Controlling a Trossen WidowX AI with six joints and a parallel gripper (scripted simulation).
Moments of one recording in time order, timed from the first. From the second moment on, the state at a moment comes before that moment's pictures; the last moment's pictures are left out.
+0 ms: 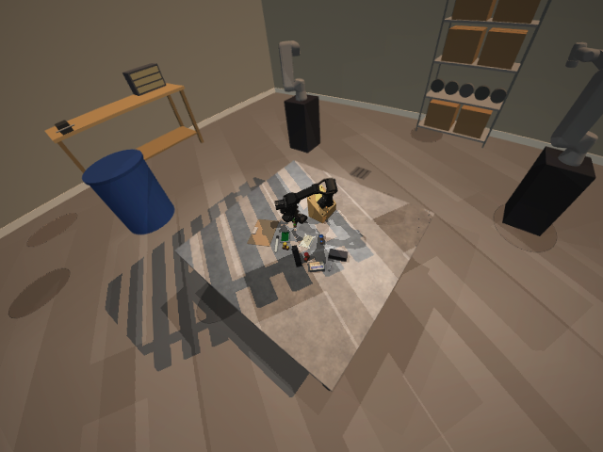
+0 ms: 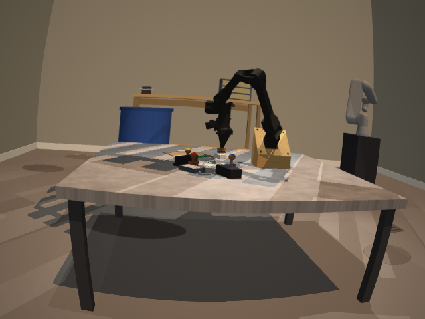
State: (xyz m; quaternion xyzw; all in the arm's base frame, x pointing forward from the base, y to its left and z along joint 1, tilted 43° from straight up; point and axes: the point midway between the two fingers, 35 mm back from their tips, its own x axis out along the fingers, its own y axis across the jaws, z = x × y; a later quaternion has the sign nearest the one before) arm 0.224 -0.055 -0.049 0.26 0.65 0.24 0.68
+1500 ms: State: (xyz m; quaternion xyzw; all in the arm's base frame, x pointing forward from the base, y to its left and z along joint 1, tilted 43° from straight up) arm 0.222 -0.069 -0.031 0.26 0.64 0.24 0.68
